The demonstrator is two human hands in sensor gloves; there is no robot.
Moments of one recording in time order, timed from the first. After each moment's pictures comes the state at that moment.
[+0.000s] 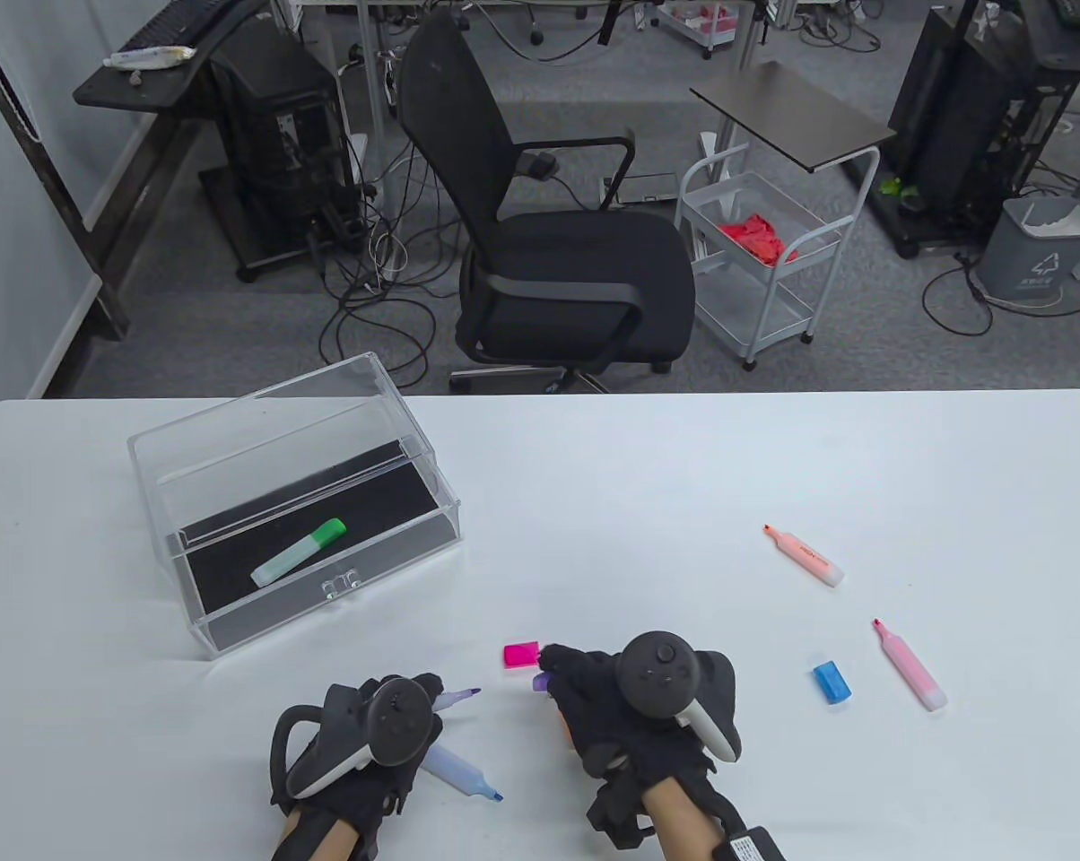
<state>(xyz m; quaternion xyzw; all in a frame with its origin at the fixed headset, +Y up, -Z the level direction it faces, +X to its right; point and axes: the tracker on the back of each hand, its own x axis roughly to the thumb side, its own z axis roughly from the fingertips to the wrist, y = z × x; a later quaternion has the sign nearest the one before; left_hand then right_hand) -0.185 -0.737 -0.270 -0.10 -0.13 0.05 0.99 0.081 -0.731 -0.292 0.12 0.06 0.91 0.39</state>
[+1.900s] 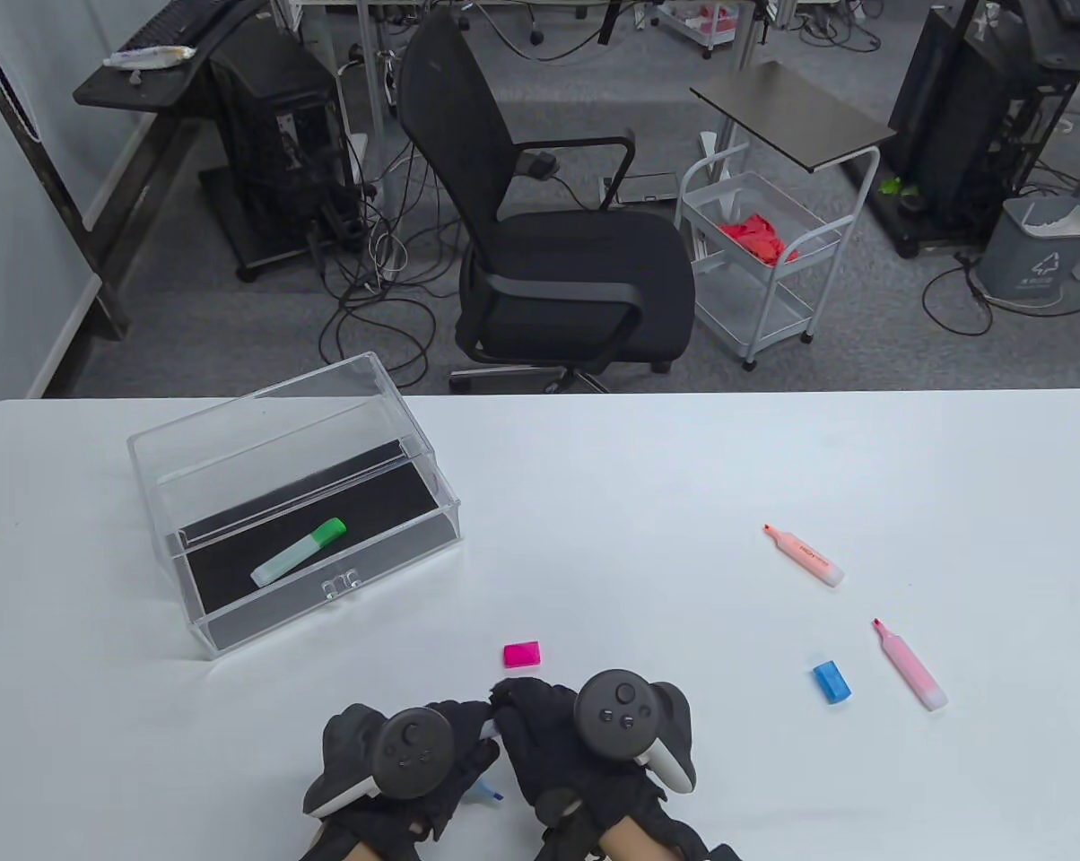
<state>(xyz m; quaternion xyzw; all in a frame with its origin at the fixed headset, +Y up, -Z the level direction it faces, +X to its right) -0.155 -0.724 -0.251 -0.05 -0.24 0.18 0.95 0.036 -0.732 -0.267 0.20 0.06 0.87 0.44</state>
